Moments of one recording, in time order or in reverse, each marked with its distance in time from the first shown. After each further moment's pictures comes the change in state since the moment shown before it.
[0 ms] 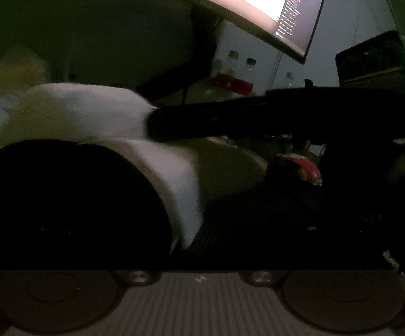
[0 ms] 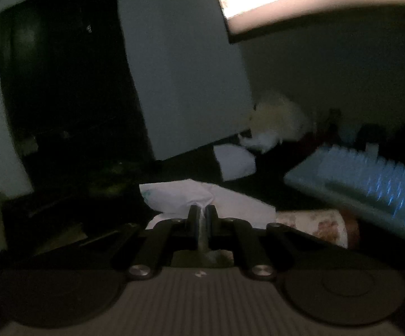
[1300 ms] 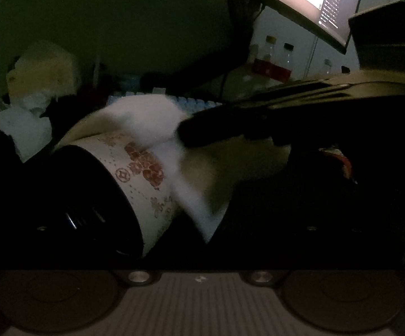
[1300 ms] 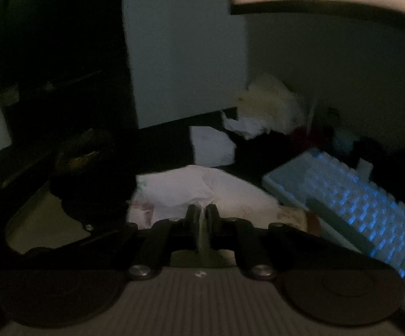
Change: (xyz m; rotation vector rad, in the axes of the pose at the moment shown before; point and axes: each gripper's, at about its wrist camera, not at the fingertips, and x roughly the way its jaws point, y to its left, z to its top) left arm 0.016 0.040 0.033 -0.023 0.106 0.113; right arm 0.039 -0.011 0.034 -0.135 0.161 -0.098
